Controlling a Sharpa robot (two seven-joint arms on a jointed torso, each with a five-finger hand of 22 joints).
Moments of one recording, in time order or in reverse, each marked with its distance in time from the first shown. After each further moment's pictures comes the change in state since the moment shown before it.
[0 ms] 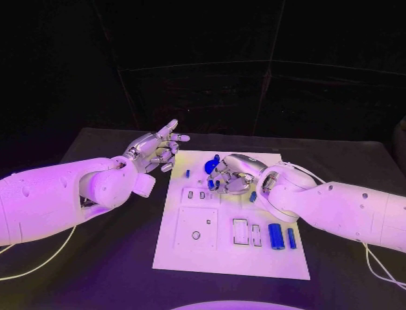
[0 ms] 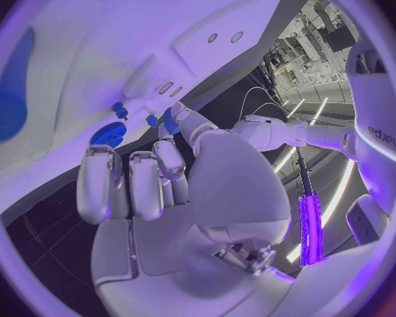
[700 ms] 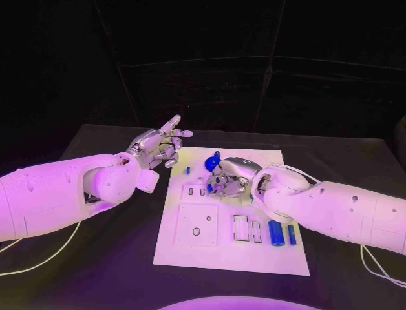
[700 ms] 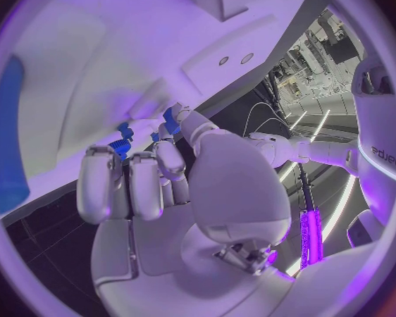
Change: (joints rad) left arm 0.000 0.014 0.000 0.001 0.022 -0.009 0.004; left_hand 0.000 0.000 -0.003 -0.003 0.000 -0.004 0.004 0.000 0.001 0.000 0.000 -0.009 -0.006 0.000 0.000 0.000 0.000 0.000 0.000 0.000 -0.005 -0.006; right arm -0.024 0.037 0.000 -0.030 -0.096 0.031 -0.046; right_hand -0.005 -0.003 0.000 0.000 -0.005 -0.001 -0.001 0.004 0.000 0.000 0.000 0.000 -0.004 0.000 0.000 0.000 0.001 0.000 0.000 0.000 0.000 0.000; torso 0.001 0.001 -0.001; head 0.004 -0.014
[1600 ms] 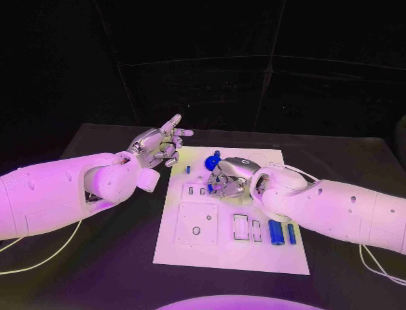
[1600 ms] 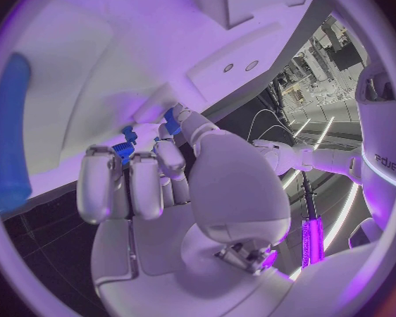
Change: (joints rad) left arm 0.000 0.005 0.000 -0.004 0.003 0.001 -0.003; left_hand 0.000 0.000 0.000 0.000 0.000 0.000 0.000 0.000 0.001 0.000 0.000 0.000 -0.002 0.000 0.000 0.000 0.000 0.000 0.000 0.000 0.000 0.000; right arm 0.000 0.005 0.003 0.007 -0.053 0.025 -0.055; right_hand -0.002 0.001 -0.012 0.001 -0.002 -0.002 -0.002 -0.008 -0.003 -0.018 0.003 -0.022 -0.020 0.000 0.000 -0.006 0.000 0.000 0.000 0.000 0.000 0.004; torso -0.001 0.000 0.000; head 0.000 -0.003
